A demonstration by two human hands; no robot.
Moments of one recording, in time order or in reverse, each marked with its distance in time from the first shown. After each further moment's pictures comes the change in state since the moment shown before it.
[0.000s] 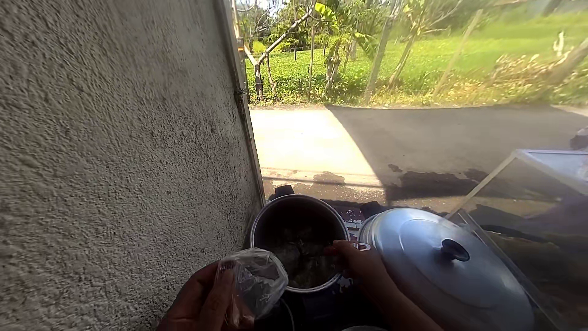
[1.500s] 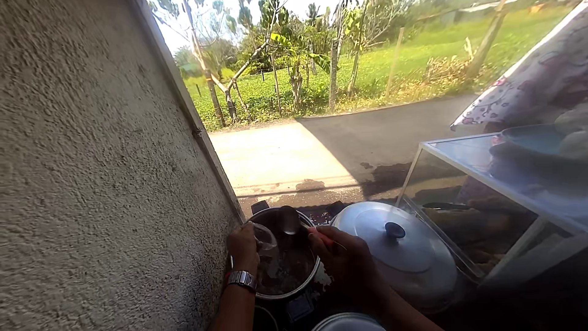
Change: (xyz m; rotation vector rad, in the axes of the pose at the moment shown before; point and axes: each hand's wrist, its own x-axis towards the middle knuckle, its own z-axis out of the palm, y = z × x) left_hand 0.141 -0.138 0.104 0.355 0.226 -0.364; right_hand -0.064 -0.038 -0.034 -0.519 0.220 -1.075
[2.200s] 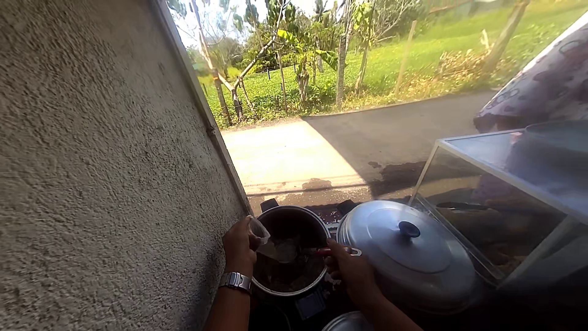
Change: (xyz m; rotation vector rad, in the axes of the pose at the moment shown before) left_hand 0.006 0.022 -0.037 -0.327 -0.044 -0.110; right_hand -0.023 0.025 0.048 0.658 0.080 1.082
